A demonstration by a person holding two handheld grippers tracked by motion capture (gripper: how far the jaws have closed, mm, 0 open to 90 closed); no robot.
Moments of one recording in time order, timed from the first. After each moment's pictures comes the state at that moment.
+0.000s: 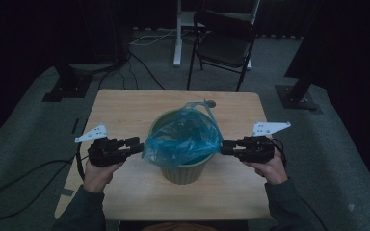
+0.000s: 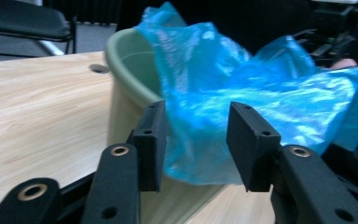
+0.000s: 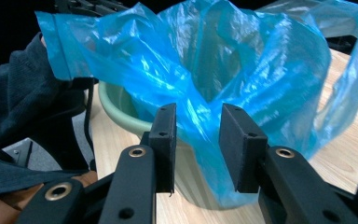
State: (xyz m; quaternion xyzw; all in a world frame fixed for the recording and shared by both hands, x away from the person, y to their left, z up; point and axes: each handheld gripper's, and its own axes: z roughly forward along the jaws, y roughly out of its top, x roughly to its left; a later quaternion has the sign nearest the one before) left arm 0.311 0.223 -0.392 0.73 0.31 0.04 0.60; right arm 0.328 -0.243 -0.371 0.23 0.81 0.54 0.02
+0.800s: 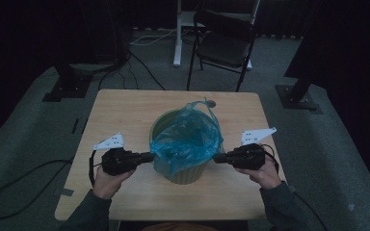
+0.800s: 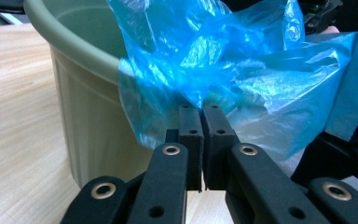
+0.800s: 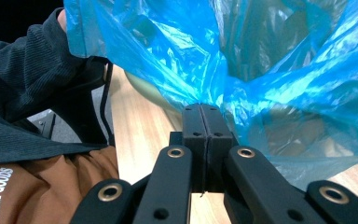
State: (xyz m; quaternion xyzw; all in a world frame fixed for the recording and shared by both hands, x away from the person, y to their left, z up) left arm 0.302 0.194 -0.412 0.78 0.29 0.01 0.56; right arm 0.322 -0.224 -0.391 0.19 0.84 0.51 -0.02
